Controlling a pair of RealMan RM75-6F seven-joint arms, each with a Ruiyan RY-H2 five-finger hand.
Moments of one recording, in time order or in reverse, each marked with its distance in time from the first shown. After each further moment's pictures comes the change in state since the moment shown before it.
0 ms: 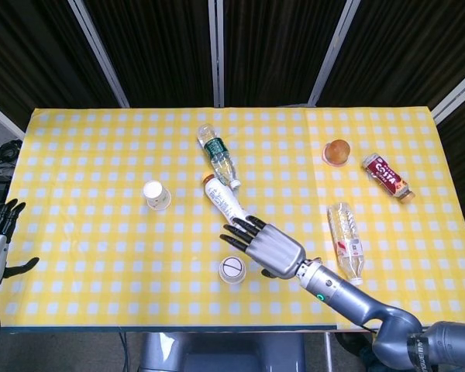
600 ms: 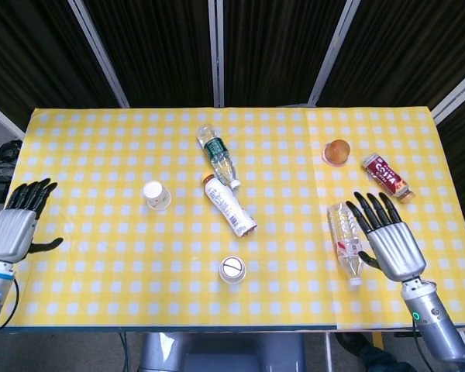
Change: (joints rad) left arm -0.176 0.005 -0.073 0.012 -0.003 -0.201 -0.030; right arm -0.452 0.012 -0.109 0.274 -0.040 0.566 0.089
